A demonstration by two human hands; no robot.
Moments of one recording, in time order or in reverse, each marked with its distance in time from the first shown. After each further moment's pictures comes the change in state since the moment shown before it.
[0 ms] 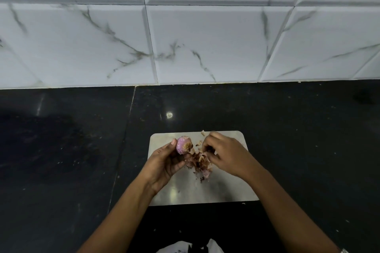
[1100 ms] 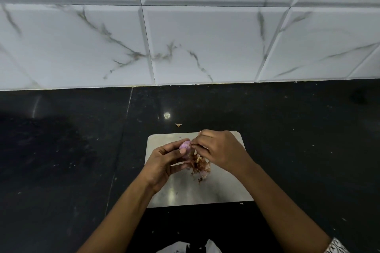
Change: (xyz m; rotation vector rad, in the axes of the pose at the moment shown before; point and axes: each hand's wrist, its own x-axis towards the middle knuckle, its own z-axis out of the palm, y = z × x) left_hand 0.004 0.000 -0.001 0.269 -0.047 0.077; right_hand 0.014 -0.006 -0.001 -0.060 0.274 -0.278
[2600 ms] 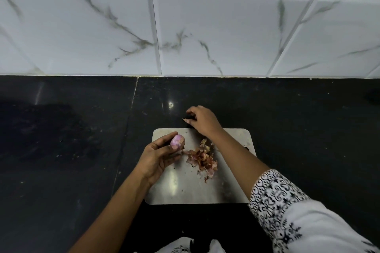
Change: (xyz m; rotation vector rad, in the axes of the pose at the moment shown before) left_hand 0.020 -0.008 -0.037 -0.153 0.148 -0.014; right_hand 0.082 0.064 0.091 0.102 -0.214 0.509
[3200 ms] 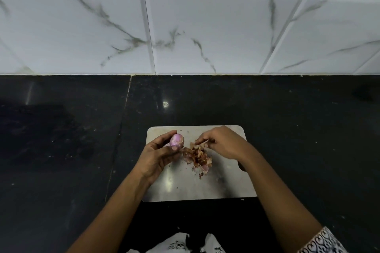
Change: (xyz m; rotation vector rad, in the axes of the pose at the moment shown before) left_hand -0.003 -0.006 0.007 -0.021 -0.043 -0.004; right_hand -0.091 0.004 -0.055 -0.014 -0.364 0.023
